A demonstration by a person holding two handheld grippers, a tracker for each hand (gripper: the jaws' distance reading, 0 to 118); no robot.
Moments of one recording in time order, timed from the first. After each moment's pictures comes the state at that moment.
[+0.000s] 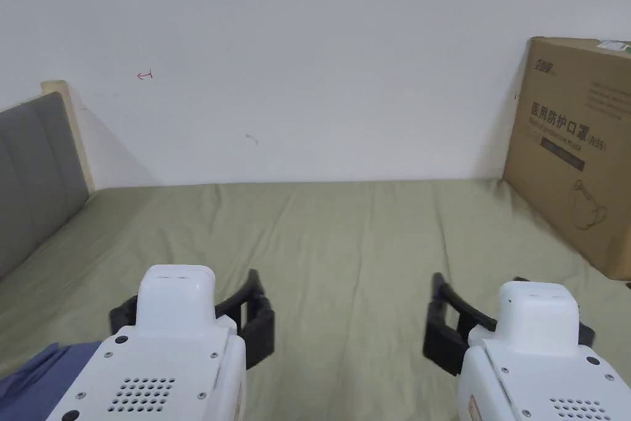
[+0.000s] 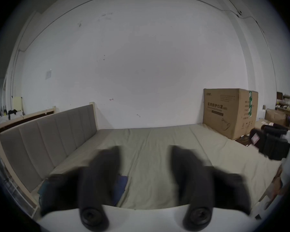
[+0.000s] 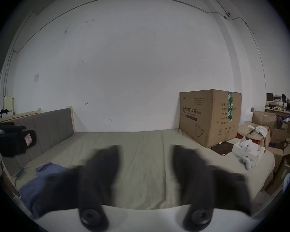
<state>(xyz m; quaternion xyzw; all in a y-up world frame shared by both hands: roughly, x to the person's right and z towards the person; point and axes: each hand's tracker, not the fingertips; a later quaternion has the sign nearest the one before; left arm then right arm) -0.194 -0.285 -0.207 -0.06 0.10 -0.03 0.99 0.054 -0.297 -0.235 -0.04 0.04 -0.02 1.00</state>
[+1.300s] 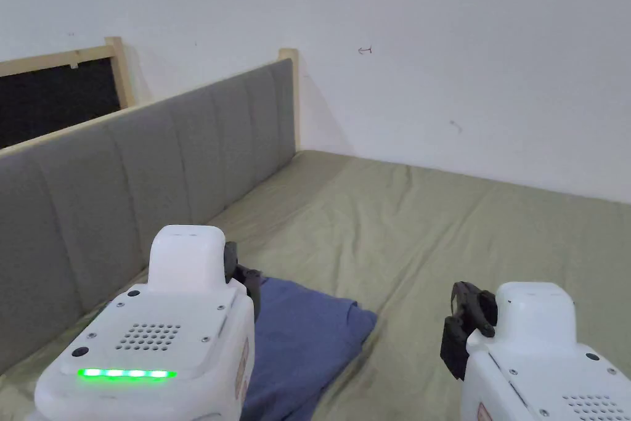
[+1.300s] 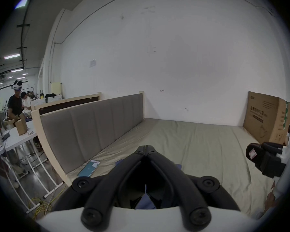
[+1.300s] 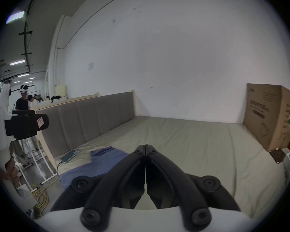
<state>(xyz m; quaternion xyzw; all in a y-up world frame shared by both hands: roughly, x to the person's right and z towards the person) -0.314 -0.276 -0.125 -0.09 0.29 0.02 0.95 -0.103 -0.293 -0.241 -0.11 0.33 0.00 0.94</state>
